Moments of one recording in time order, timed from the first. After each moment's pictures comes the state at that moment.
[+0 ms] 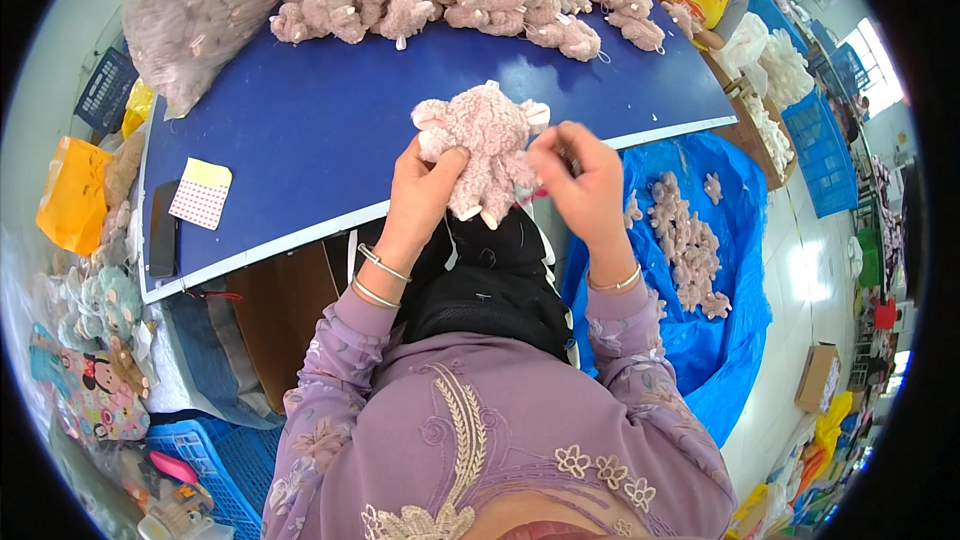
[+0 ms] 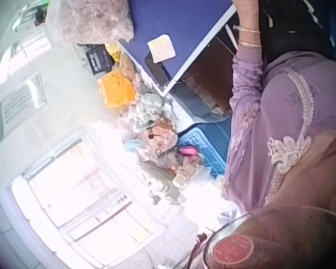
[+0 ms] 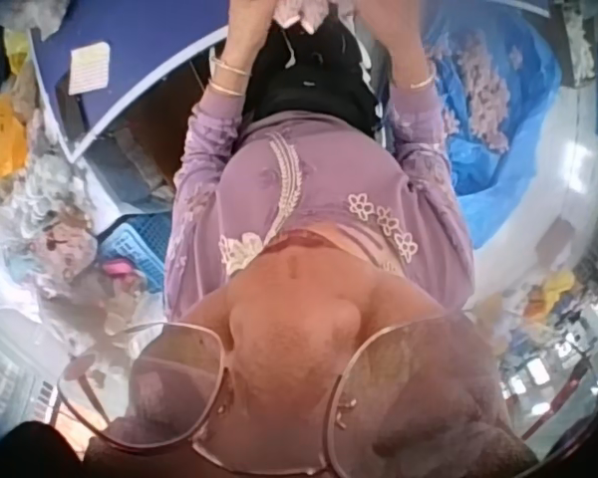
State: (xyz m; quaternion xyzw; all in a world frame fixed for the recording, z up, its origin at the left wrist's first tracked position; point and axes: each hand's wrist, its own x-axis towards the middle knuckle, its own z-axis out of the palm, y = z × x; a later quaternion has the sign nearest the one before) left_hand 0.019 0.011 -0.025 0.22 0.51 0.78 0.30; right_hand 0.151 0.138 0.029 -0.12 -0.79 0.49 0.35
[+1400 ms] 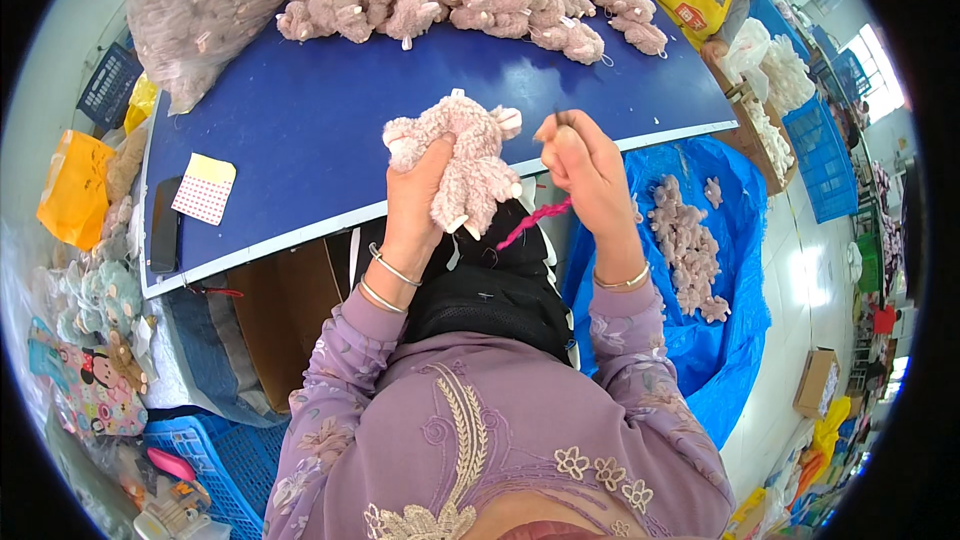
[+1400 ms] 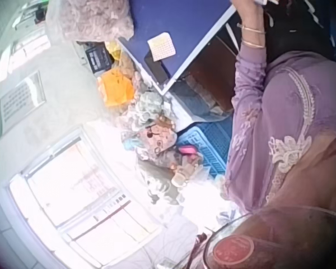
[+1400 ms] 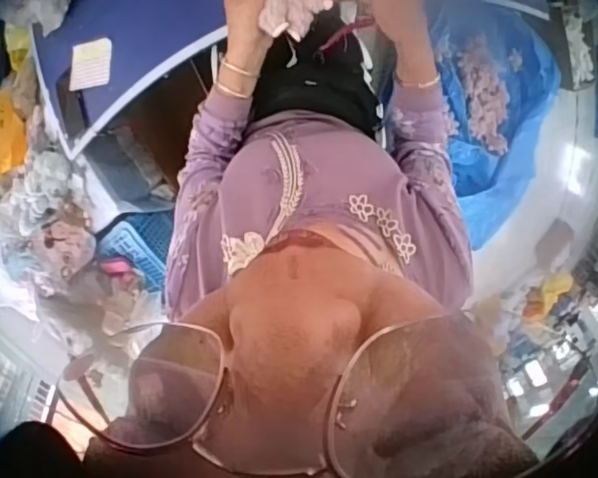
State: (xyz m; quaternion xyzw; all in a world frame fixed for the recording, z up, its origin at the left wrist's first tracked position) left_hand 0.026 0.007 -0.008 0.11 0.34 0.87 0.33; right_hand 0.152 0.141 0.043 -0.13 -0.70 0.66 0.26
